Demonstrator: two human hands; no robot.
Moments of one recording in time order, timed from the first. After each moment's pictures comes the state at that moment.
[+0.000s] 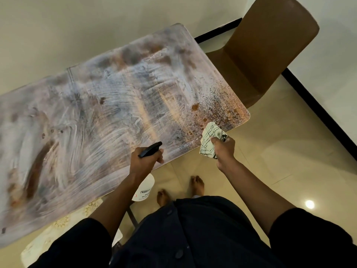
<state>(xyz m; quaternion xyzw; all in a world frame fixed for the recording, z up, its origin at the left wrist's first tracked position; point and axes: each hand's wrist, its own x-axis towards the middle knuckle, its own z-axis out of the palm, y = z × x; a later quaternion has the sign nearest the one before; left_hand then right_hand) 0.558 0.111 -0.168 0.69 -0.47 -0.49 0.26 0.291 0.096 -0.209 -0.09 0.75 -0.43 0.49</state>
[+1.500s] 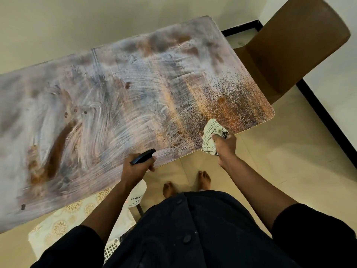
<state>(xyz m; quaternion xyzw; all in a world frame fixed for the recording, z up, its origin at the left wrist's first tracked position) 0.702 0.168 -0.181 0.71 -0.43 -0.50 0.25 0.403 0.103 -0.219 -0.14 0.77 -0.39 0.48</state>
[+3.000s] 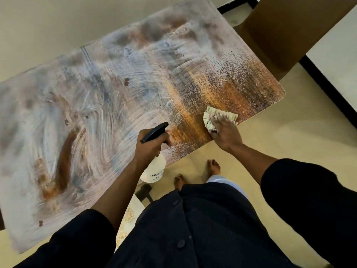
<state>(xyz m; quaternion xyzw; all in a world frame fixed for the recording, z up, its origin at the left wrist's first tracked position) 0.711 0.097 -0.161 0.58 -0.49 -0.57 0.31 0.405 0.095 -0.270 -0.66 0.71 0.03 0.25</state>
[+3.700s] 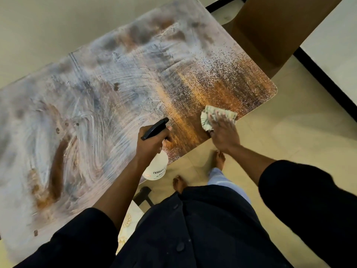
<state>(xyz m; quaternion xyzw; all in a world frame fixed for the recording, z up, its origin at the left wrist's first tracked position) 0.666 0.082 -0.154 0.57 -0.50 -0.57 0.33 0.383 0.101 -0.272 -0.64 0.73 0.04 0.24</state>
